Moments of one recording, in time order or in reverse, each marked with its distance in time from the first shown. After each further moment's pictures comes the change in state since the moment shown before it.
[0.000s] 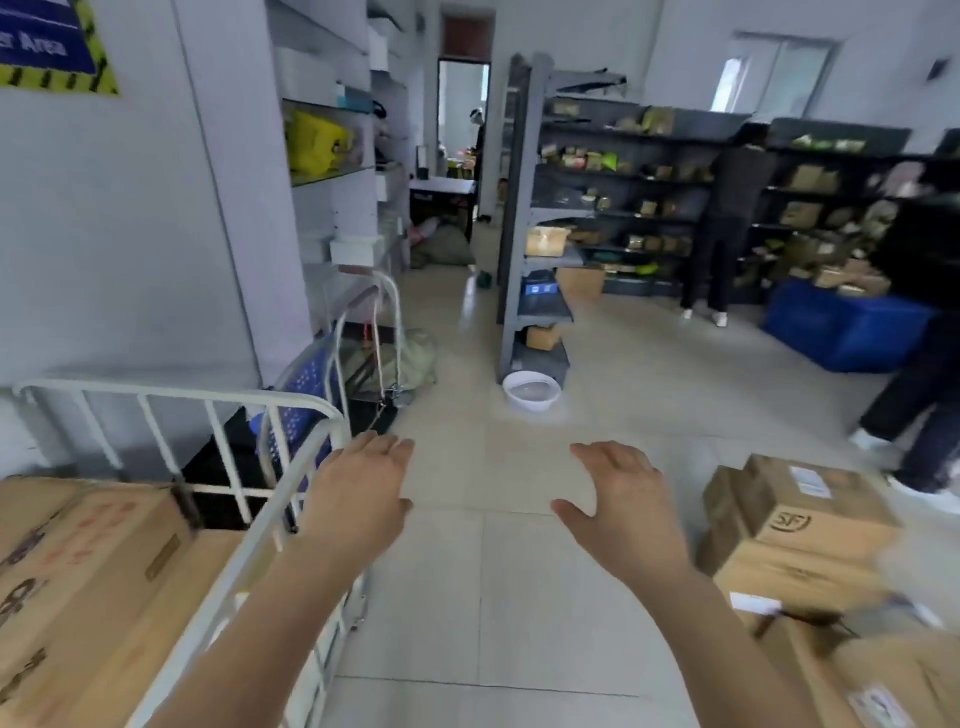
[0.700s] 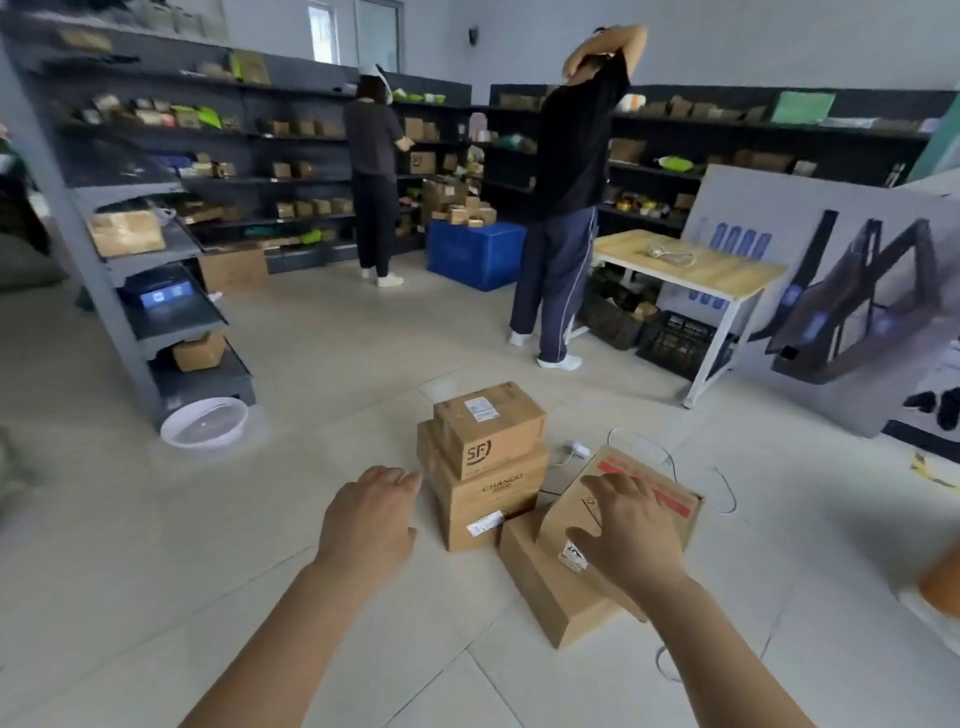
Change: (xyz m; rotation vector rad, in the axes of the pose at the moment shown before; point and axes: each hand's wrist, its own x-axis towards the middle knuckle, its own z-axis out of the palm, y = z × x) left_hand 0.177 0.410 0.086 -0.173 -0.130 0.728; right_hand -0.082 0.357 -0.083 -0.280 -0.092 0.809
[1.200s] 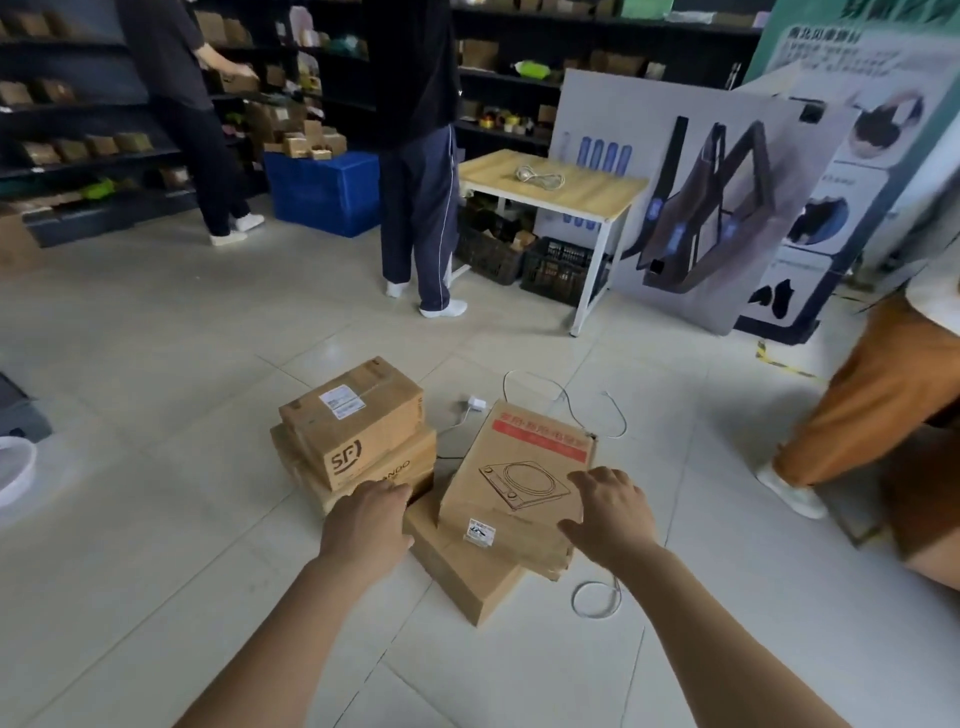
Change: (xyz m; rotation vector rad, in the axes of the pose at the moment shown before) left_hand 0.207 0.145 0.108 -0.088 -0.239 0.225; right_hand 0.117 0.183 0.051 -0.074 -0.218 0.318
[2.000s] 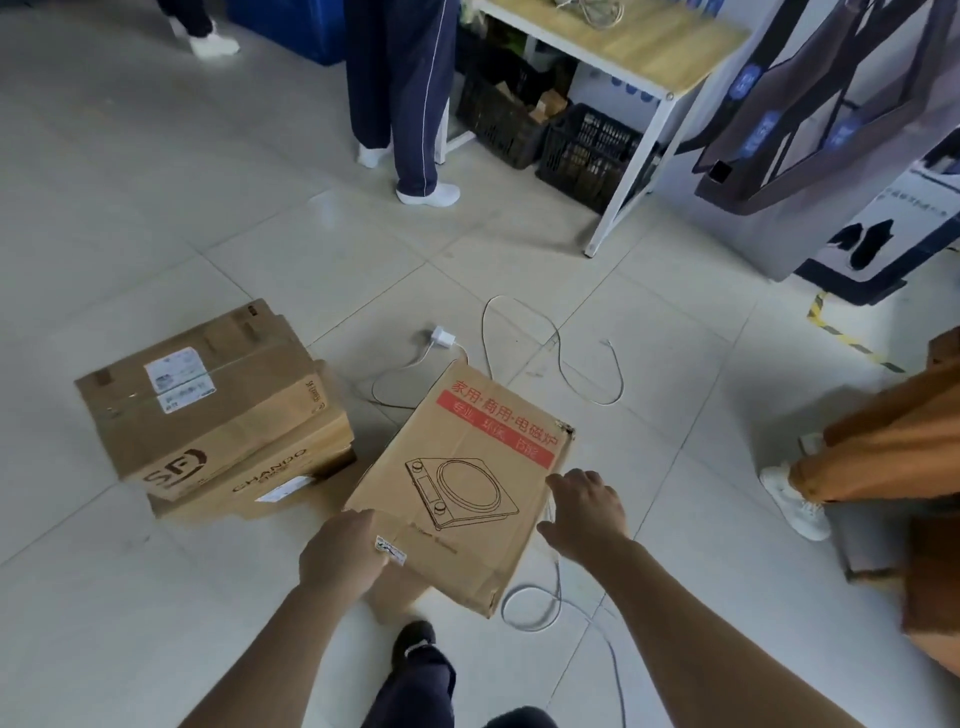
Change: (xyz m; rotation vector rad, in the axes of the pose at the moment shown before) left_hand 0.324 0.109 0.163 -0.306 -0.349 -0.368; right_hand 0.358 0.168 0.084 -0.138 -0.353 -0.072
